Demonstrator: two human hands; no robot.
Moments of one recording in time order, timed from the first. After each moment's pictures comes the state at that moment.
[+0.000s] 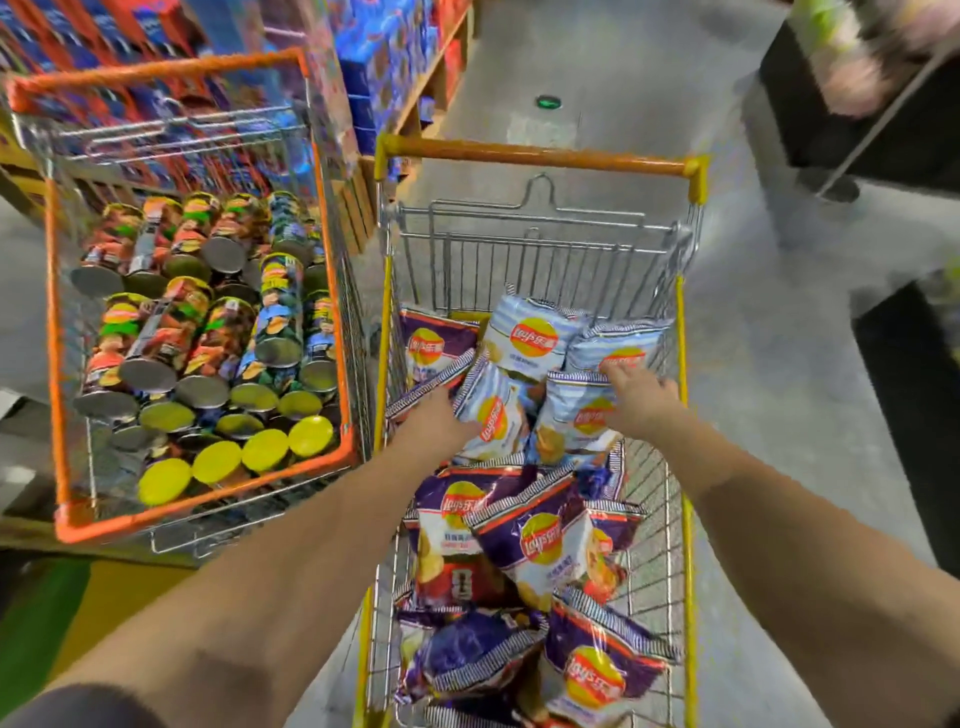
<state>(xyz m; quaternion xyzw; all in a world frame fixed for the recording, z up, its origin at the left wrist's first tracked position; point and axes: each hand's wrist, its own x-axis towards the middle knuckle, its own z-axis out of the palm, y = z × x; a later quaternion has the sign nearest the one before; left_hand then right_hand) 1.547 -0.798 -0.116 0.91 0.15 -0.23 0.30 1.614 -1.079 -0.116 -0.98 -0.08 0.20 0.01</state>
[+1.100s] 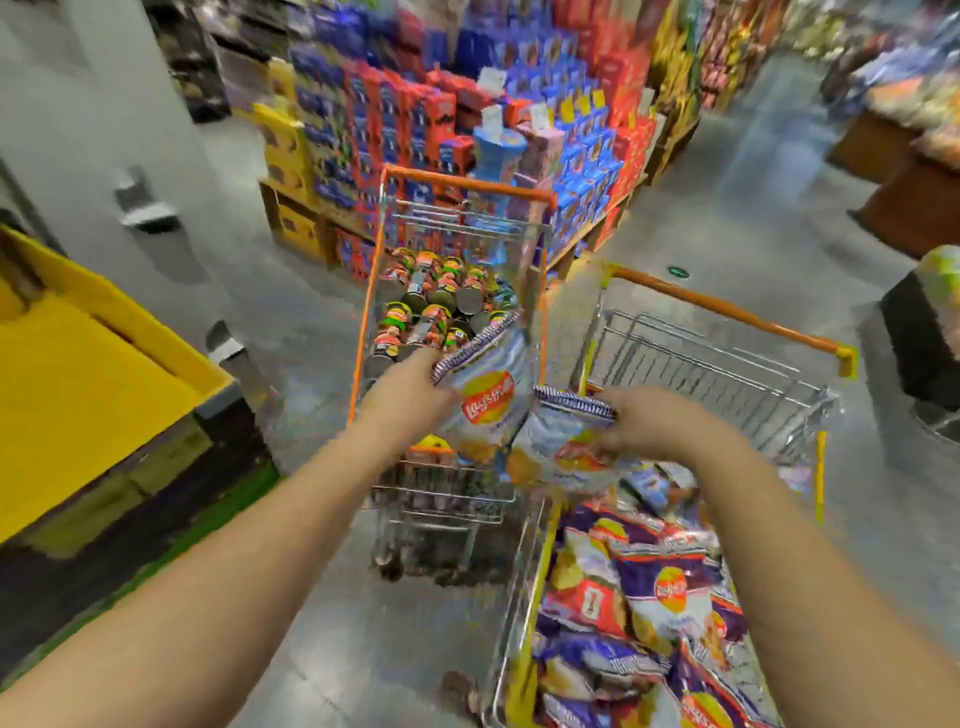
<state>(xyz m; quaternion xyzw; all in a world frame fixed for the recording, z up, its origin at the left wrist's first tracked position) 1.310 -0.559 0.072 0.90 0.24 0.08 0.35 1.436 -0.798 0.108 -0.93 -0.33 0.14 -0.07</state>
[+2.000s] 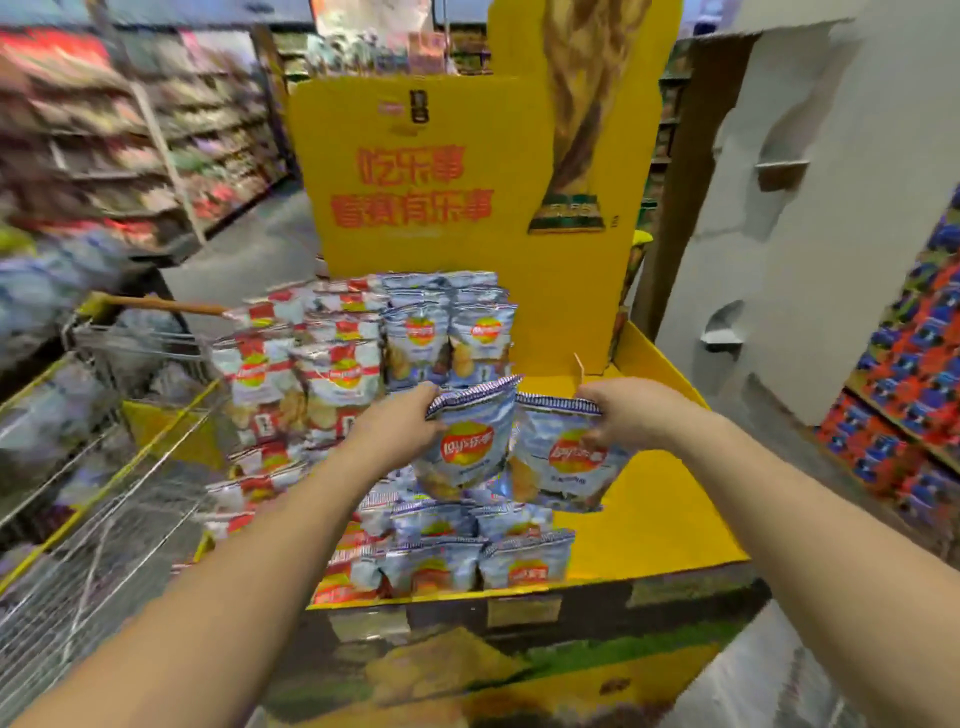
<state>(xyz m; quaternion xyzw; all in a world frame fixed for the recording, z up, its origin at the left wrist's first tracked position) 0.755 -0.145 0.123 0.79 0.59 0.08 0.12 1.035 -0.184 0.149 -0.65 -0.76 0.03 -0.06</state>
